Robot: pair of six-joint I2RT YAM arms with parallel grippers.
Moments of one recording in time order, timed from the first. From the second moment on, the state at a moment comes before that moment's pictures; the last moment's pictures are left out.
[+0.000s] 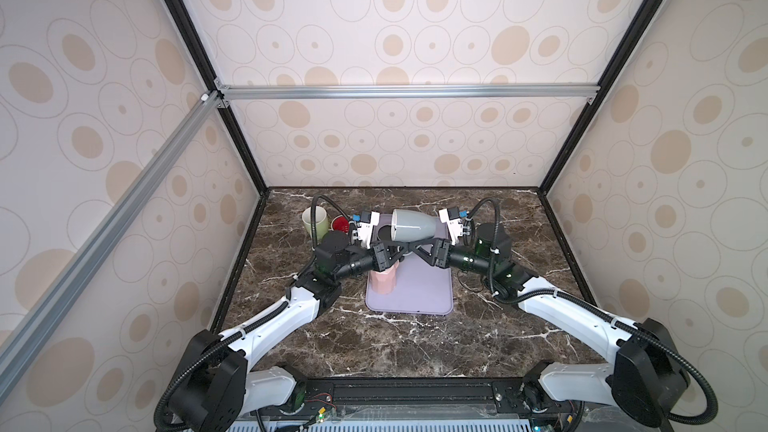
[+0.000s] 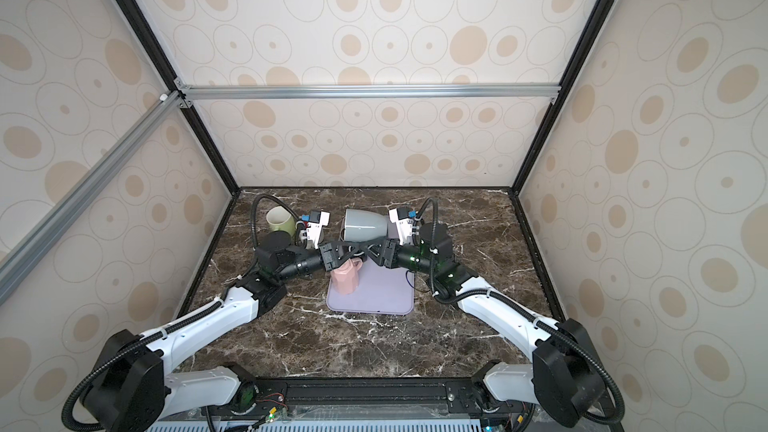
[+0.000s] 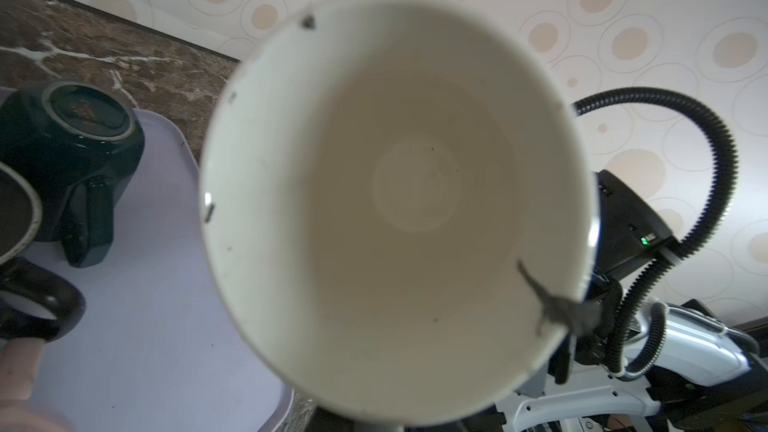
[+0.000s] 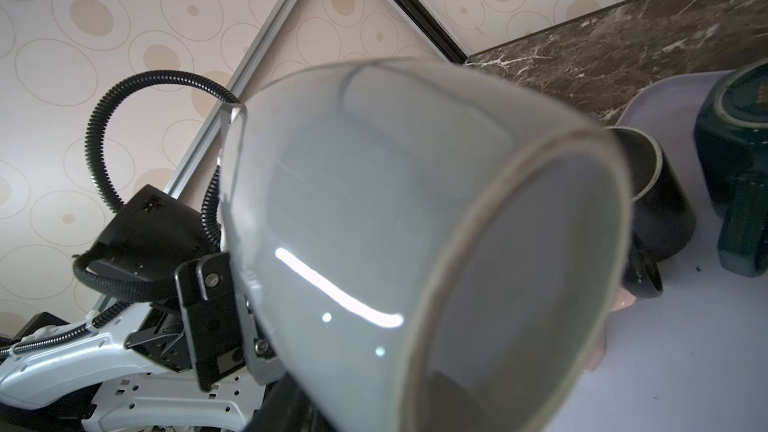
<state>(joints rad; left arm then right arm) -0.54 1.22 0.71 0.38 0.56 -0.80 0.58 1.28 0.82 0.26 -0.56 0.77</state>
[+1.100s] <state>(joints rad) -0.54 1.32 0.86 0.01 0.27 -0.61 0.58 1.00 0.77 -0.14 -0.28 0.67</state>
